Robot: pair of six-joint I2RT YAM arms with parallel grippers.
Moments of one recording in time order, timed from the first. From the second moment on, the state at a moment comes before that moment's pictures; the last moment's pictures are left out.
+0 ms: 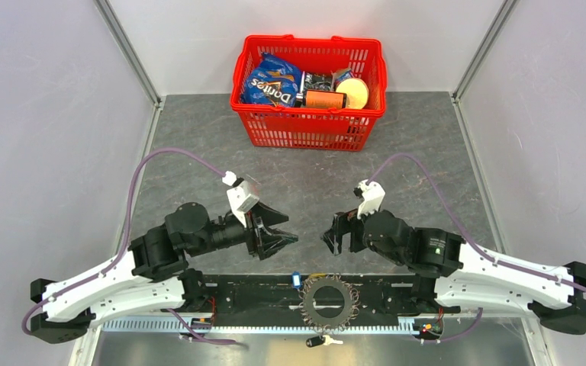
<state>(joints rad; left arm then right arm) -1.16 0.64 0.83 -0.24 0.12 -0.28 1.22 0.76 0.73 -0.51 0.38 0.68</state>
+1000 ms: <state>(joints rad) -1.16 0.59 0.86 -0.57 -0.35 -0.35 1.22 1.13 0.68 -0.75 0.18 0.87</state>
